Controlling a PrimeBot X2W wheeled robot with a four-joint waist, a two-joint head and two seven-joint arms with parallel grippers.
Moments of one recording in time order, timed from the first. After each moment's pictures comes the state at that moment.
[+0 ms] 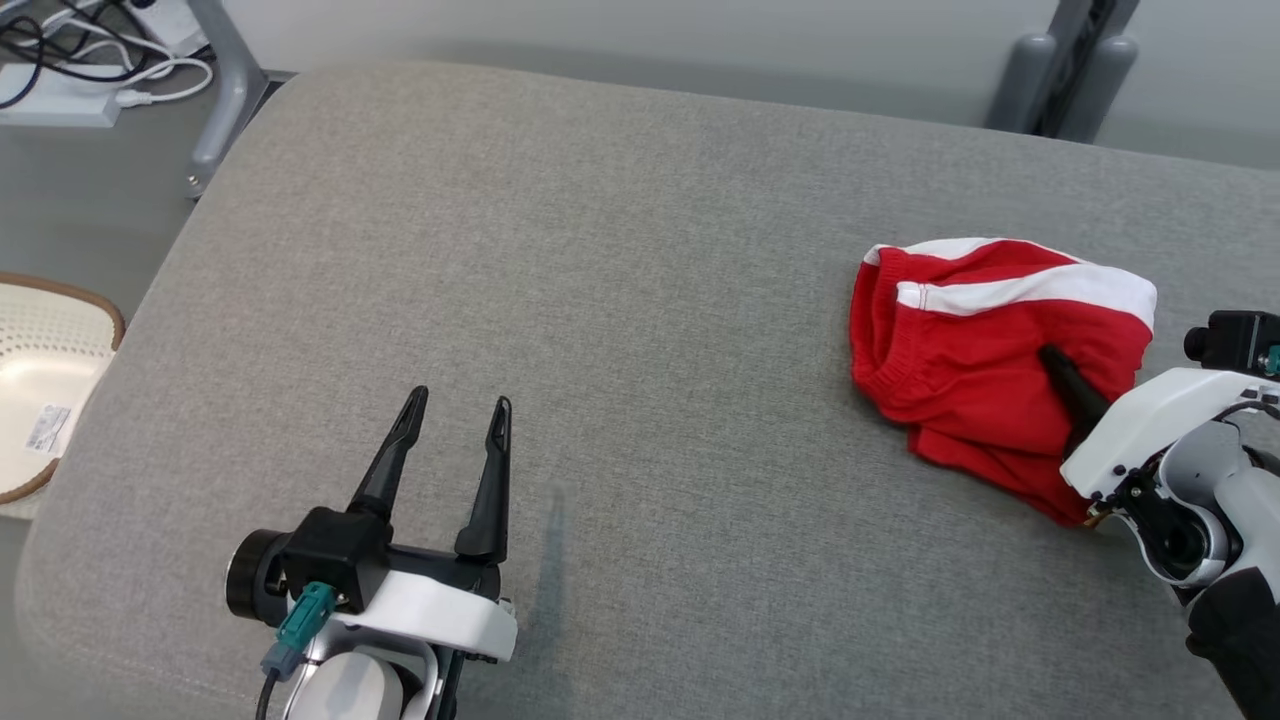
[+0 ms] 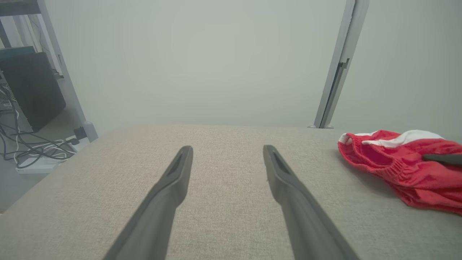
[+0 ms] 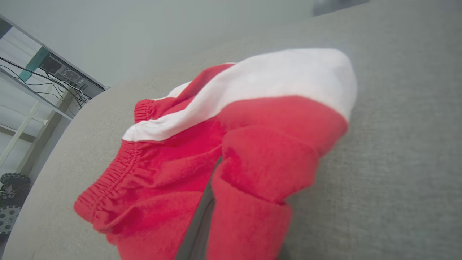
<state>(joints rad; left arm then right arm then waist) -0.15 0.05 -0.24 0.16 -0.22 0.03 -0.26 -0.61 -0.38 0.50 0.72 1.04 0.13 0.05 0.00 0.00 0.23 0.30</state>
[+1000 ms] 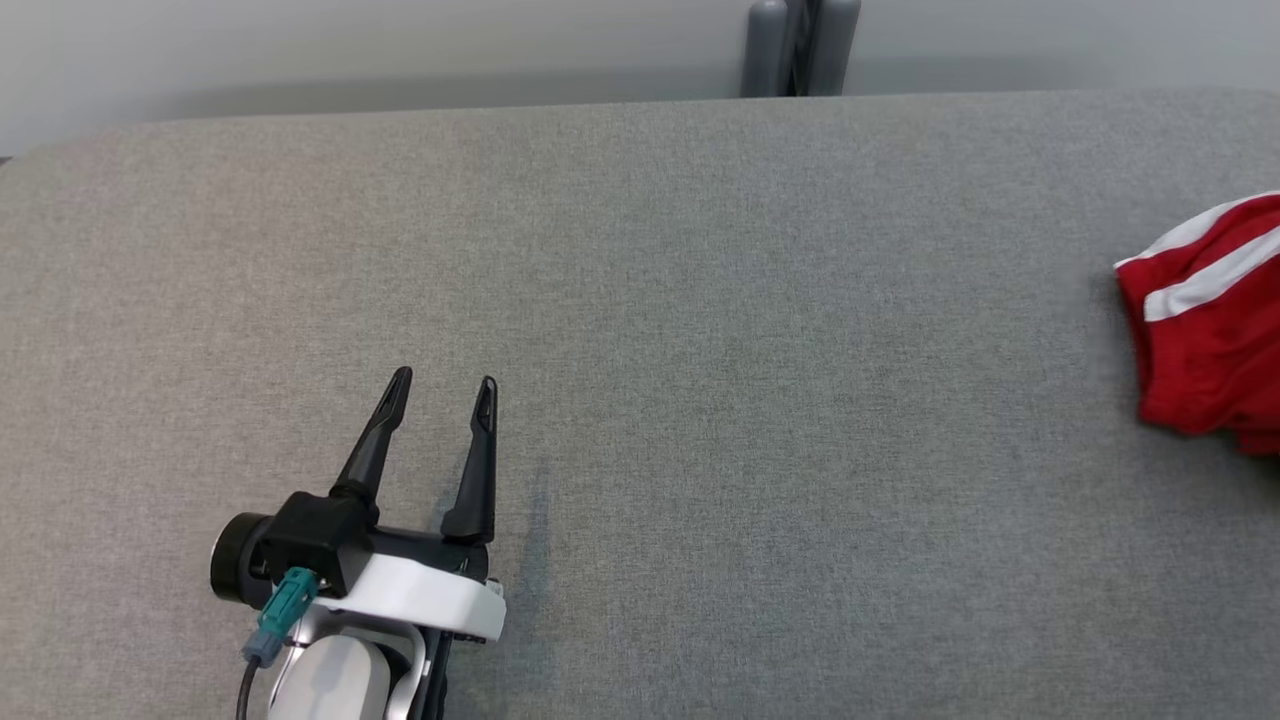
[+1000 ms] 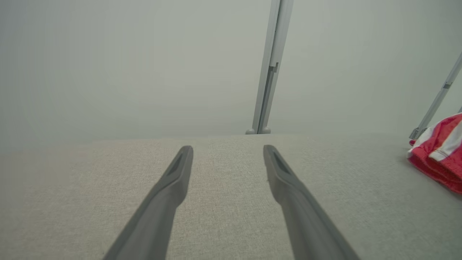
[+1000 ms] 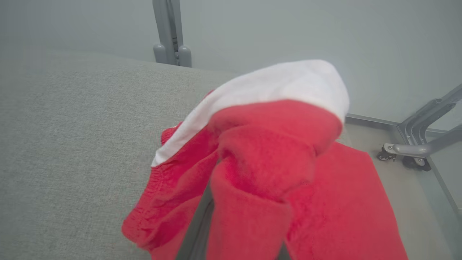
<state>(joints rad) -0.16 0.05 -0.22 0.16 -0.22 0.02 -0.26 -0.65 -0.80 0.65 0.64 0.87 0.13 0.01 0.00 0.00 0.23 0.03</state>
